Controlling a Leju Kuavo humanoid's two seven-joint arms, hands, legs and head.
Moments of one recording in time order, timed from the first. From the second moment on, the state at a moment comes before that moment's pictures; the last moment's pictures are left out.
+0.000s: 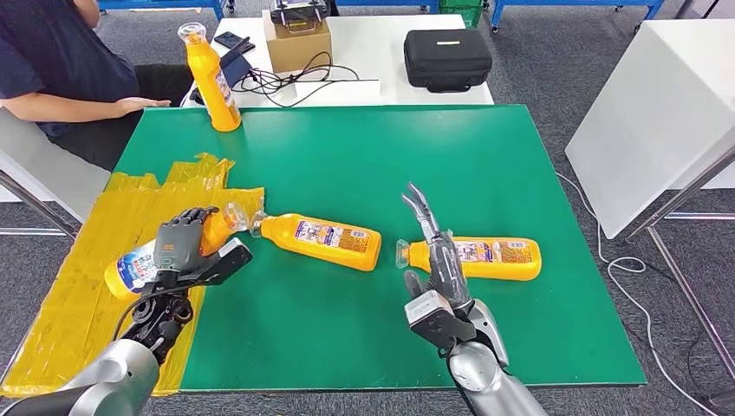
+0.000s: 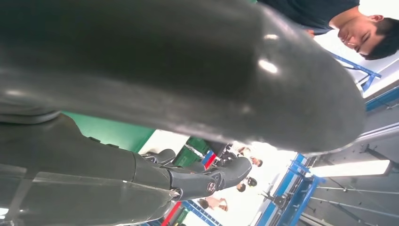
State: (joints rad) left arm -0.57 0.03 0.23 -0.37 -1.18 0.62 -0.52; right arm -0.22 0.01 0.57 -1.44 0.32 -0.32 -0.41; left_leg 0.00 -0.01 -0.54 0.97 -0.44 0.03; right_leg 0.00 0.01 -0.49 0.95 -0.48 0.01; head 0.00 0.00
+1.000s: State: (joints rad) left arm -0.56 -0.05 0.20 -0.38 -0.80 0.31 -0.70; right arm -0.45 0.09 0.58 -1.09 0.50 -0.16 -0.21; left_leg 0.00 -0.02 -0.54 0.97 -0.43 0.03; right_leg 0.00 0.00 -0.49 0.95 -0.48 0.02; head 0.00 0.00
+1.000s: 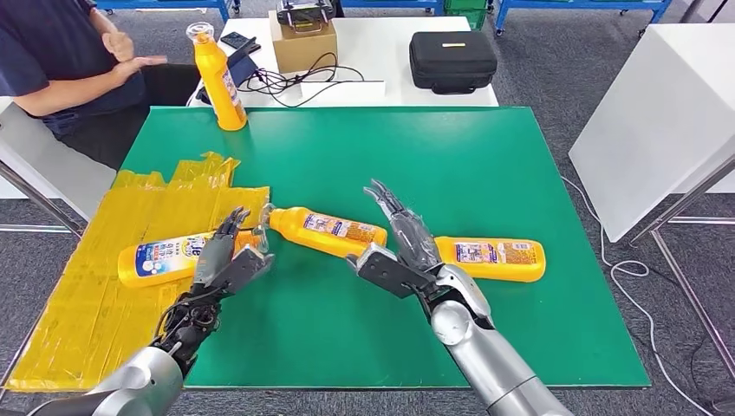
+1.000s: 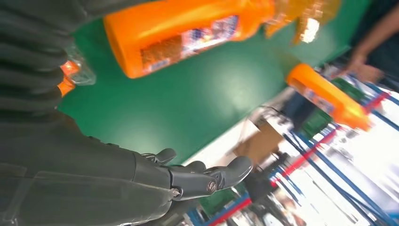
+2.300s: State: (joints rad) left arm -0.40 -0.06 -0.18 -1.17 0.03 0.15 -0.70; right arm -0.75 0.34 0.59 -0.47 0.65 -0.13 0.01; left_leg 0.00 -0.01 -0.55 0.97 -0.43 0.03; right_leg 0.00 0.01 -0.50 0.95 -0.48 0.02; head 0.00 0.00
